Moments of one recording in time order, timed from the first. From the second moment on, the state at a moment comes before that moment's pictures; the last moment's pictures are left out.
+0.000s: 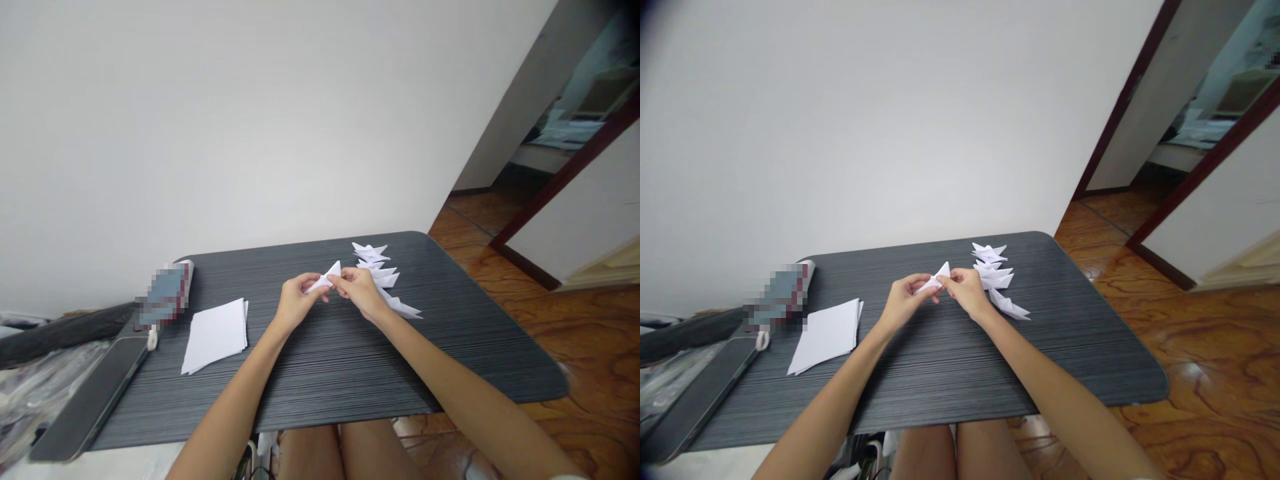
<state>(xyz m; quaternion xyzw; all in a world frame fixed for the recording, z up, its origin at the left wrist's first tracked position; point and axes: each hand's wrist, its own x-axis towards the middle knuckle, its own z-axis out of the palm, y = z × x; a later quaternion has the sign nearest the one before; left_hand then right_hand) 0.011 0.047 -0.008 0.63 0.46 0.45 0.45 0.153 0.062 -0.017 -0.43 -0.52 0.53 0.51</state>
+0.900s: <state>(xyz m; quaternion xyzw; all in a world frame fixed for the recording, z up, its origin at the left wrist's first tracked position) -0.002 0.050 0.002 0.54 0.46 0.49 0.51 0.155 0.064 -0.014 -0.42 -0.49 0.54 0.54</state>
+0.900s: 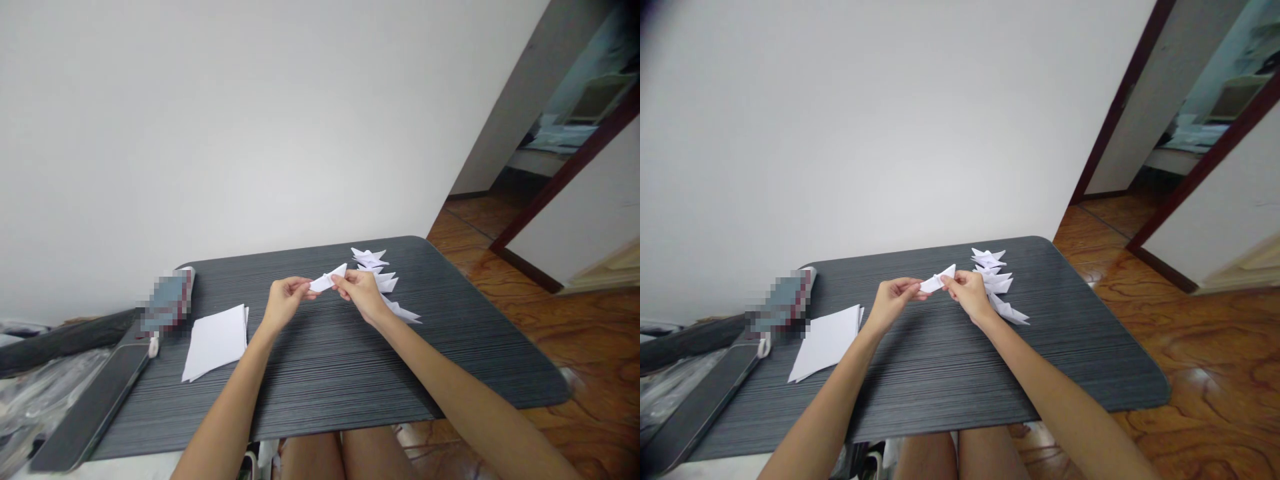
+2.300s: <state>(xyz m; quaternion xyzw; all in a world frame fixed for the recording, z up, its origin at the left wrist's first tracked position) -0.013 0.053 -0.002 0.71 0.48 0.46 0.23 0.179 0.071 -0.006 -0.35 -0.72 0.18 0.57</state>
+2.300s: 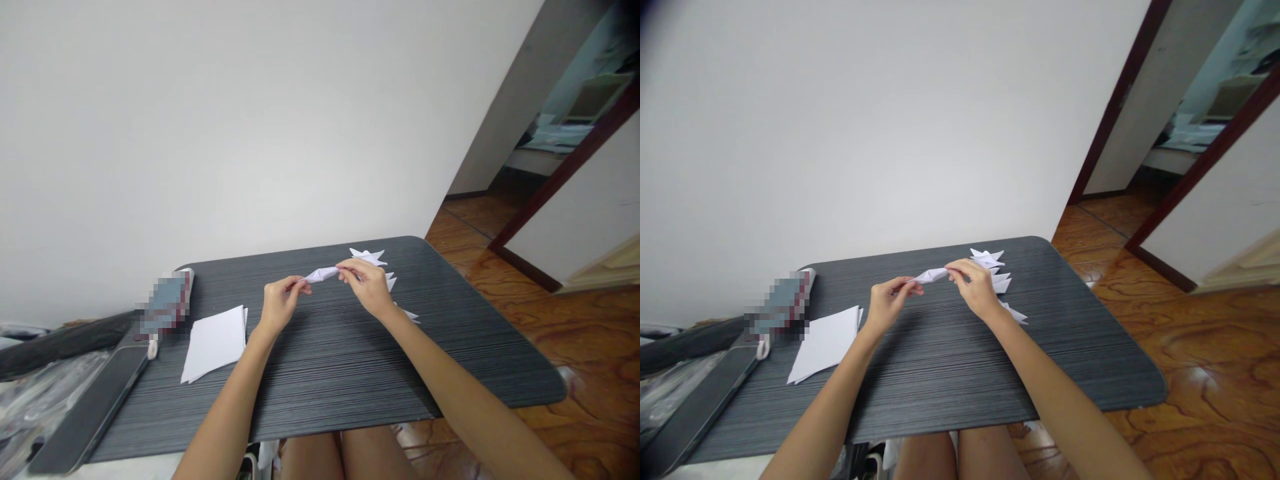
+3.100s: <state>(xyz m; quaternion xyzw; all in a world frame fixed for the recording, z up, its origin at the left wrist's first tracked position) -0.015 0.056 -0.008 0.69 0.50 0.44 0.28 0.176 0.065 -0.009 -0.31 -0.82 0.08 0.47</state>
